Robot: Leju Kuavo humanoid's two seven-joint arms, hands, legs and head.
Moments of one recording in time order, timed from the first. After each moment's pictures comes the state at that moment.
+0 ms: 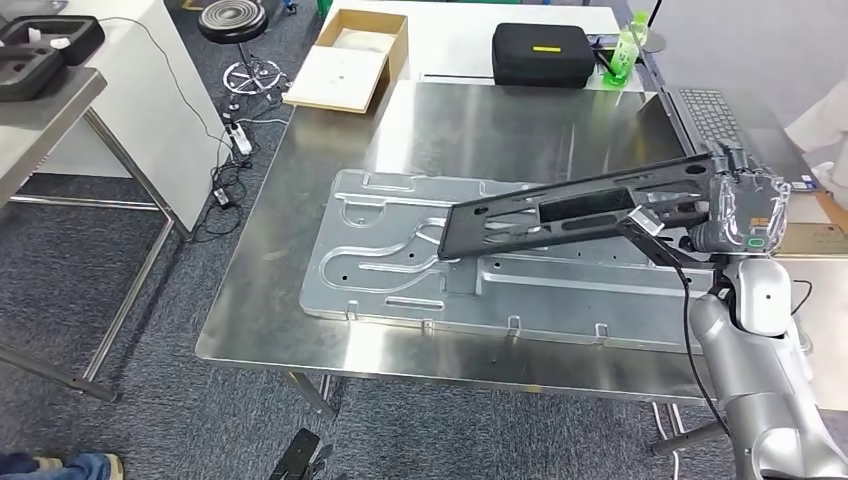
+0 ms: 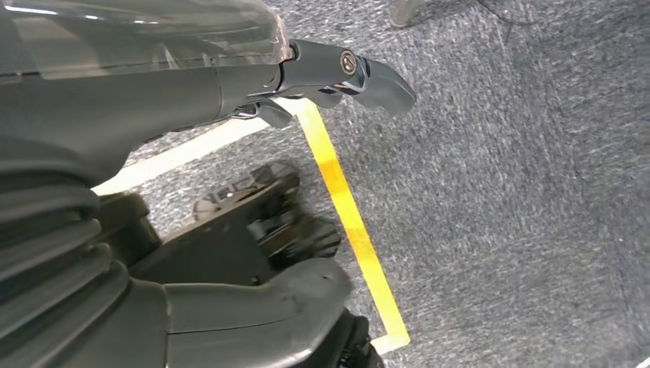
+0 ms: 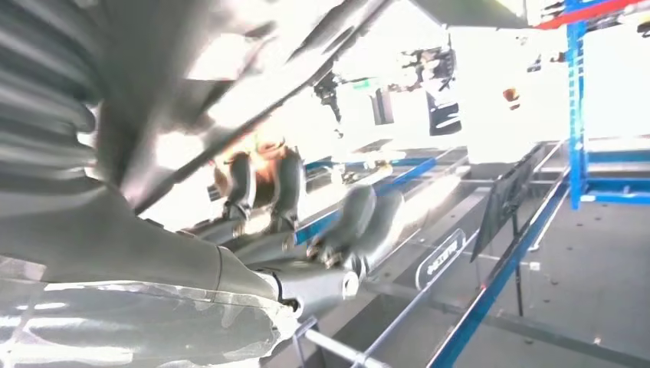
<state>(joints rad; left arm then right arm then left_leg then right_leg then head) -0.21 -0.23 0.64 -0.21 -0.95 -0.02 -0.48 -0.61 -0.31 -0.01 -1.04 1.14 -0.70 -0.11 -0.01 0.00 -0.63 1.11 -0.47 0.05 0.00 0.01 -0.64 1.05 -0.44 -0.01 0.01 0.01</state>
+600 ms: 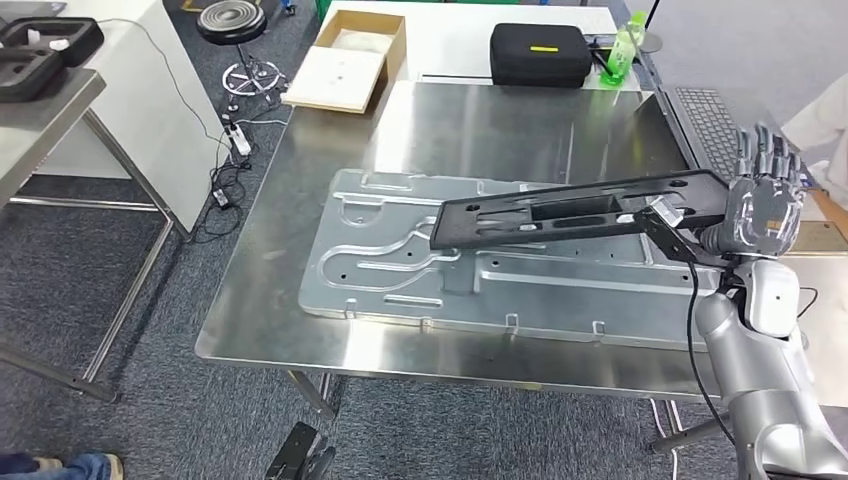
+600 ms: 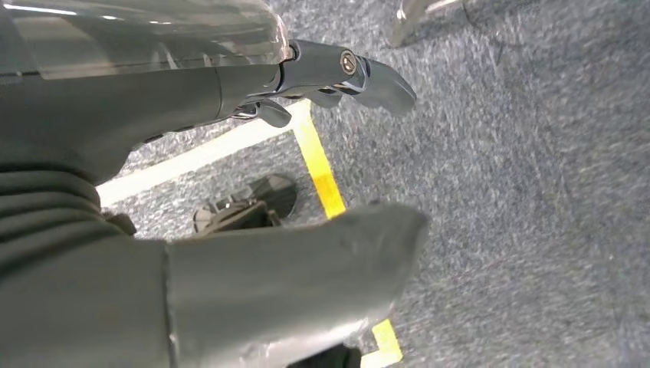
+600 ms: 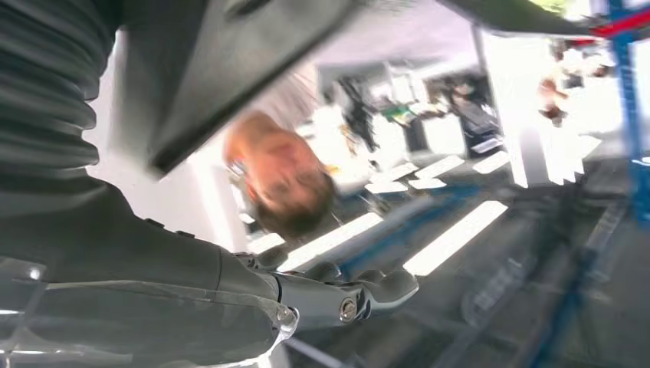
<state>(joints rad) -0.22 -0.23 0.63 -0.21 -0.95 -0.02 -0.48 -0.62 -0.32 -0.04 -0.98 1.04 -0.67 -0.10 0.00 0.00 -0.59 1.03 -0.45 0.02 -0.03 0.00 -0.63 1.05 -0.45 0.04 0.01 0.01</state>
